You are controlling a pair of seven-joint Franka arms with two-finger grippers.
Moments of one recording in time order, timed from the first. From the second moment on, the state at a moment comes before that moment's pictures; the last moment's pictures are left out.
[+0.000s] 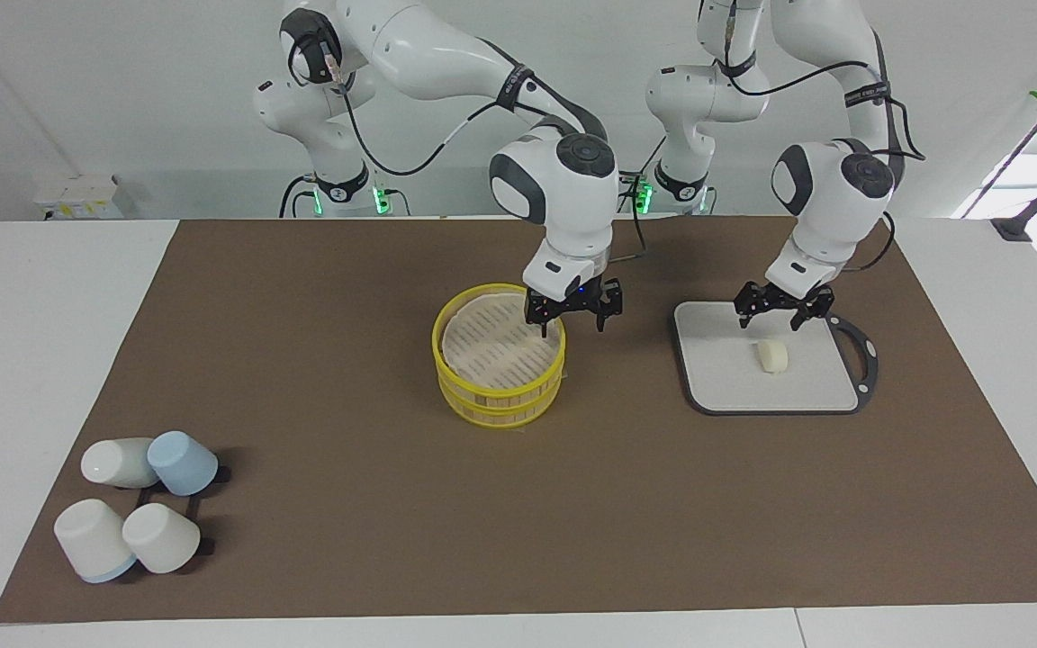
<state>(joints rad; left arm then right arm) -0.14 0.00 0.14 -2.34 -0.01 2.41 0.16 0.62 0.51 0.13 -1.46 -0.09 2.04 0.69</state>
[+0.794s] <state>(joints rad) -0.10 0.10 0.13 -2.35 -0.01 2.55 0.19 0.62 0.44 0.12 -1.62 -0.09 2.14 0.70</state>
